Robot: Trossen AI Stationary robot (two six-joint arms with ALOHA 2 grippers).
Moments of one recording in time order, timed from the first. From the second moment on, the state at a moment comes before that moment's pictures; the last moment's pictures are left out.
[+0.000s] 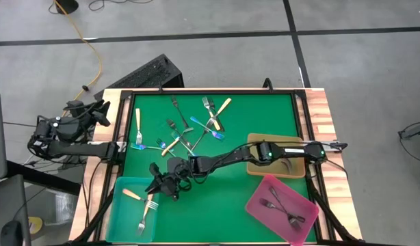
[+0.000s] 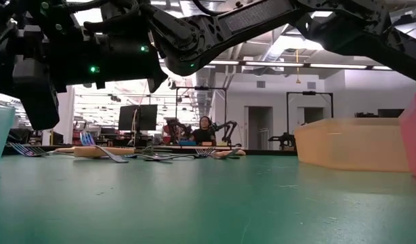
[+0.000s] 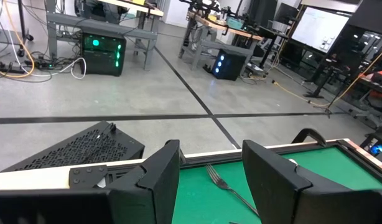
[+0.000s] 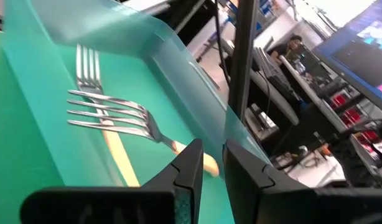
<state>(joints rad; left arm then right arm) -0.03 0.02 0.80 -1.22 -1.09 -0.71 0.15 2.74 2.30 0.28 -0.34 -0.81</state>
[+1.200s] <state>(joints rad) -0.03 0.02 0.80 -1.22 -1.09 -0.71 0.21 2.72 2.30 0.17 -0.40 -0.65</state>
